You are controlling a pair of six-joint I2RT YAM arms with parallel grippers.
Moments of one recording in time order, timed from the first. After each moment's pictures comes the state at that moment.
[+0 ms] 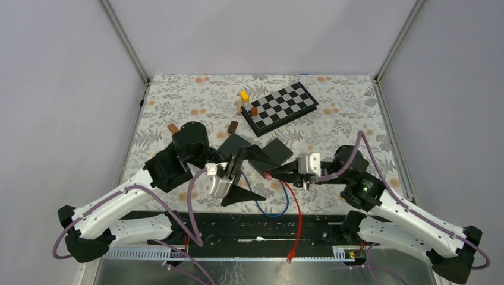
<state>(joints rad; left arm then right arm) -0.98 1.01 1.15 -0.22 1.09 0.72 0.93 0.80 0.75 0.13 -0.68 -0.28</state>
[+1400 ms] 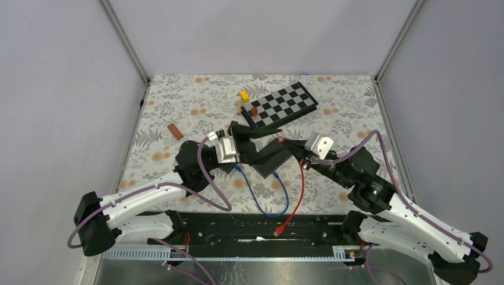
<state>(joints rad) -0.98 1.08 0.80 0.83 0.45 0.07 0.93 0.70 0.77 0.04 -0.06 -0.34</state>
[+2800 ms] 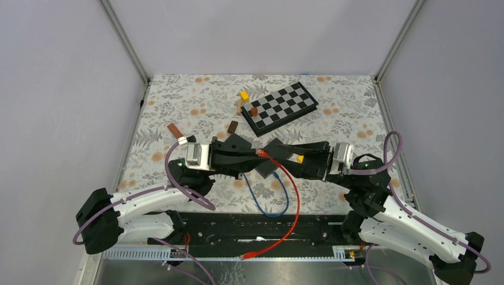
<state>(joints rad) -0.98 1.11 0.65 1.44 0.54 -0.37 0.94 0.66 0.65 0.49 -0.38 -0.07</state>
